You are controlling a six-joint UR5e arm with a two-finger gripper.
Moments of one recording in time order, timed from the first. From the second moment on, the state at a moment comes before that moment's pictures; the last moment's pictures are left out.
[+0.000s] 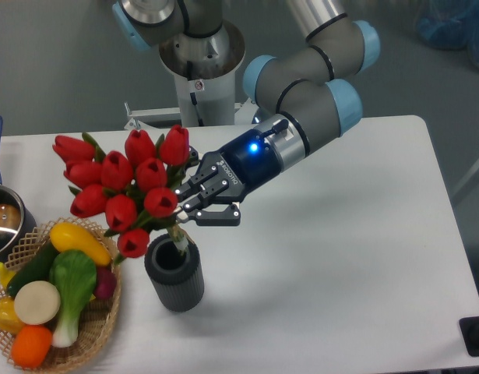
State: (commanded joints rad) arm 2.57 -1.89 -1.77 -0.78 -0.02 1.25
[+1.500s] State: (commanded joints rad) arm 2.57 -1.94 -1.84 -0.78 -0.03 1.33
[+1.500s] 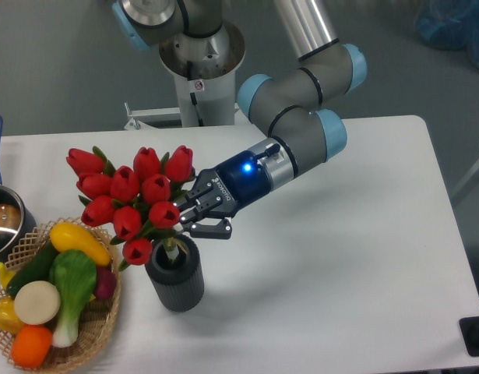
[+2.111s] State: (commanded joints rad) arm 2.56 -1.99 -1.87 -0.78 -0.03 1.39
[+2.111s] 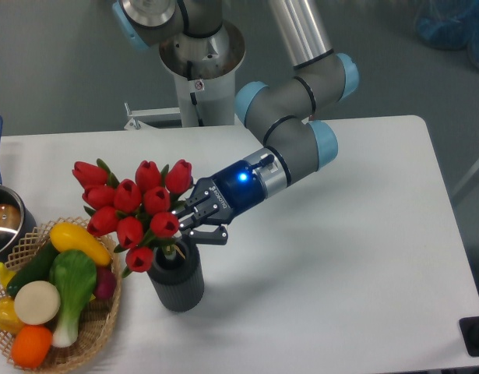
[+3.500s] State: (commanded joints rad) arm 2.57 -2.06 -1.92 -0.78 -0.02 1.51
